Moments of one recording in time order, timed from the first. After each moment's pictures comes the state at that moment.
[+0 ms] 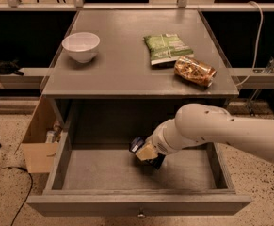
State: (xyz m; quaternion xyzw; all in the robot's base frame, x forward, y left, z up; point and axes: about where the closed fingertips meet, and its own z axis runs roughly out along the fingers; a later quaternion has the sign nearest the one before) arm 0.509 -0.035 0.645 -0.45 0.84 0.13 0.25
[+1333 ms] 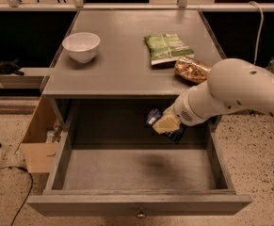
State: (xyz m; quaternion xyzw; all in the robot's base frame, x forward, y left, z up) arm 0.533 -0.094 0.757 -0.44 0.84 0.11 0.28
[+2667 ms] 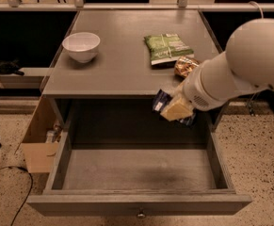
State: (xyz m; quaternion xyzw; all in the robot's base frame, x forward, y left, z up) arm 0.504 -0.100 0.855 -0.51 0.80 0.03 0.30
